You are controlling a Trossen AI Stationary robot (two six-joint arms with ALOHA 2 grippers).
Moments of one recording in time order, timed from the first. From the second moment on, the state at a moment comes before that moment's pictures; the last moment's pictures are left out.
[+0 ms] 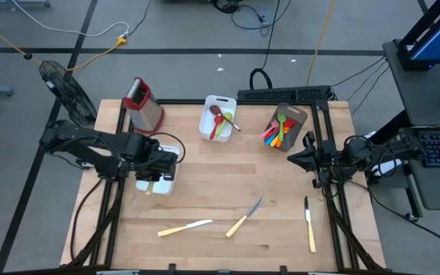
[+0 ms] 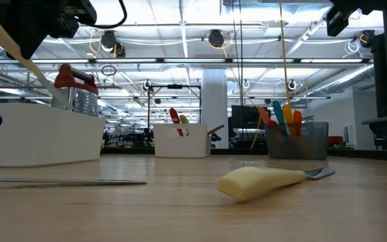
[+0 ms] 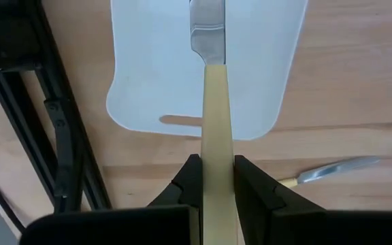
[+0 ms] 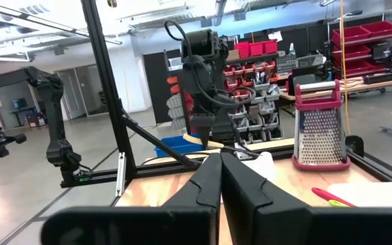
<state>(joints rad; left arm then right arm) -0.15 1.33 1.21 -1.46 0.18 -1.68 0.24 0.34 0.36 0.12 0.18 0.17</state>
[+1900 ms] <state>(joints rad) -0.13 1.15 0.94 -0.98 0.10 -1.47 0.24 0.34 0.36 0.12 0.18 0.17</state>
